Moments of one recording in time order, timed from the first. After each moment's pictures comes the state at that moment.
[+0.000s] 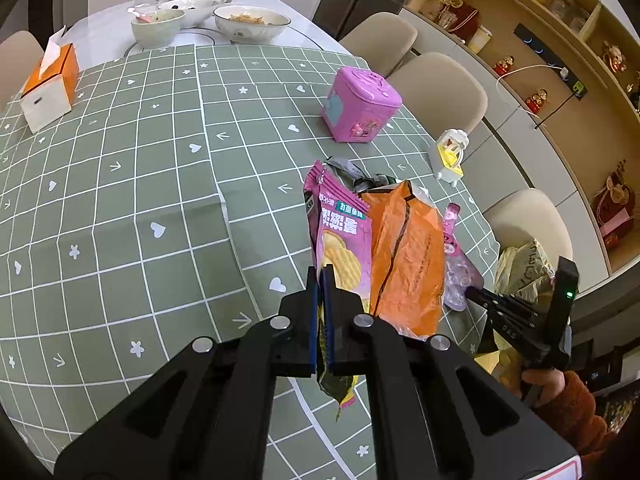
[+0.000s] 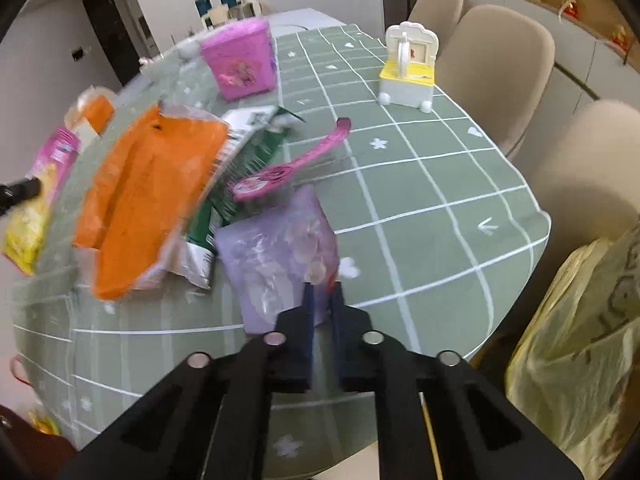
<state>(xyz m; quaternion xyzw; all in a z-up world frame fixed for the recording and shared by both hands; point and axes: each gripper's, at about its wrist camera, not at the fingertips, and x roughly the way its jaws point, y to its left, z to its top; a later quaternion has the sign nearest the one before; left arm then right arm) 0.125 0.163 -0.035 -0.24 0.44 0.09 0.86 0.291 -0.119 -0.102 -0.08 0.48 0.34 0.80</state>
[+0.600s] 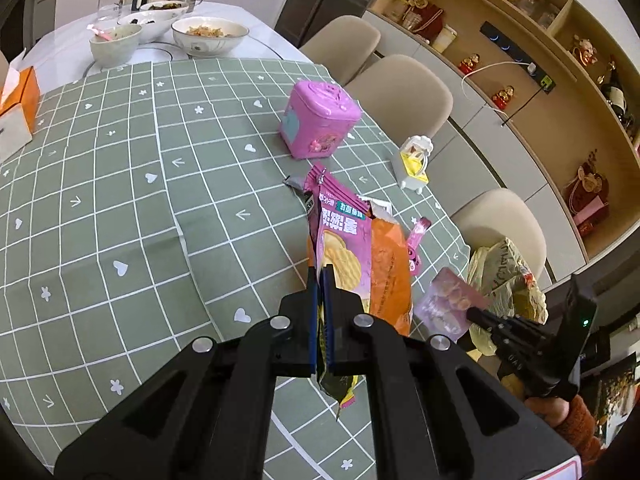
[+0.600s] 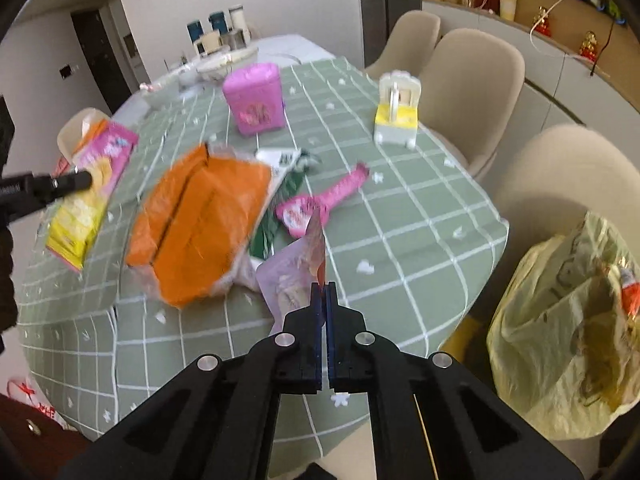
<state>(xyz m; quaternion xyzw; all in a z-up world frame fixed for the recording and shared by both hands) 0.147 0.159 -0.027 -0.24 0.42 0.02 0.87 0.247 -0.118 -0.062 -0.08 0.47 0.31 0.83</state>
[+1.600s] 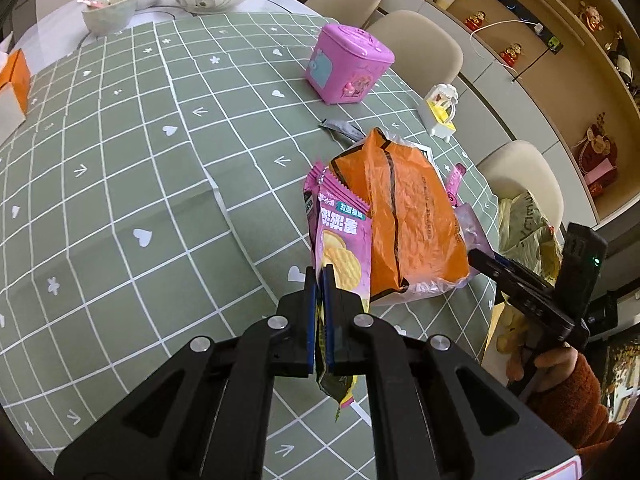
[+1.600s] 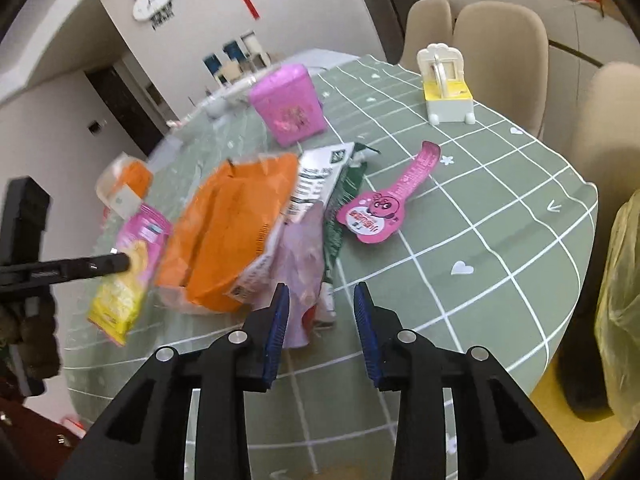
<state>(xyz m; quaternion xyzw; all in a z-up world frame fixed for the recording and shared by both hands) 0.136 0.188 -0.071 -0.21 0.49 0.00 0.85 0.262 -0.082 -0.098 0.03 0.46 0.35 0.82</state>
